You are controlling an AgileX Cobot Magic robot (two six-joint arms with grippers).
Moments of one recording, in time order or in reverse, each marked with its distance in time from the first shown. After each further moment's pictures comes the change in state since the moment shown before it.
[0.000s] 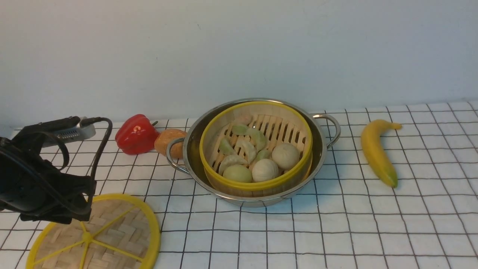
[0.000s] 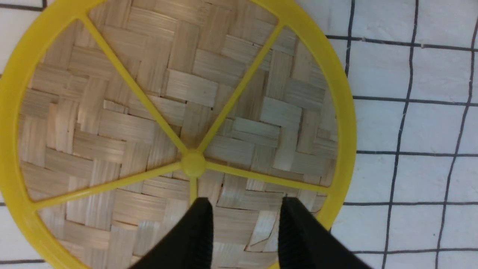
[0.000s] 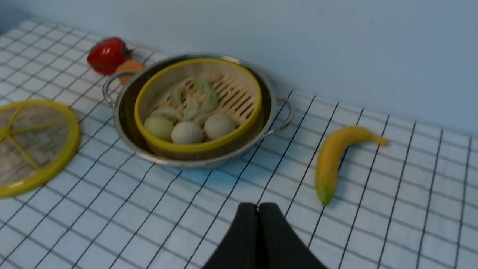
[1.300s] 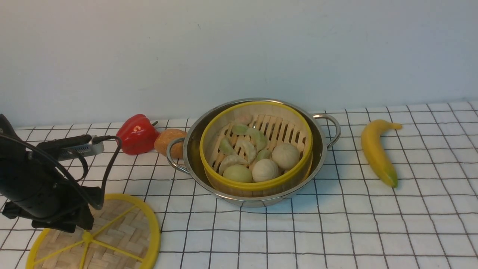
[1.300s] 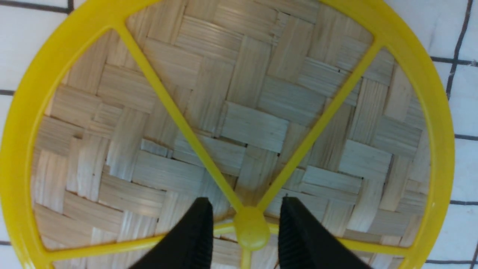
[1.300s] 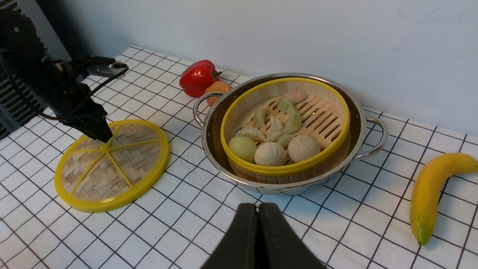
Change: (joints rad) right arm 0.000 -0.070 0.146 0.259 -0.138 -0.109; left arm -0.001 0.164 -0.002 0.064 -0.111 -0.051
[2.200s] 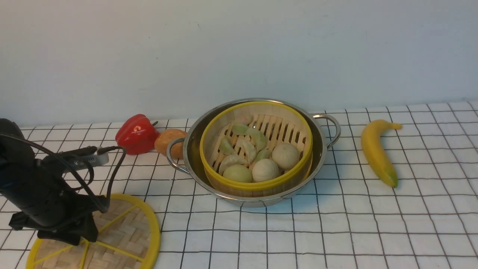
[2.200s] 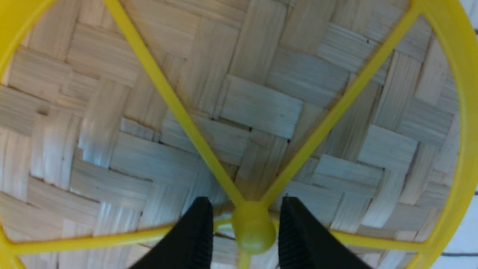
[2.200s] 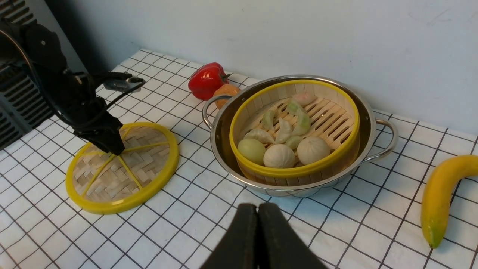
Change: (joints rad) right arm 0.000 0.000 0.000 0.022 0.000 -0.002; left arm 0.000 0.067 -0.003 -0.004 0.036 -0.022
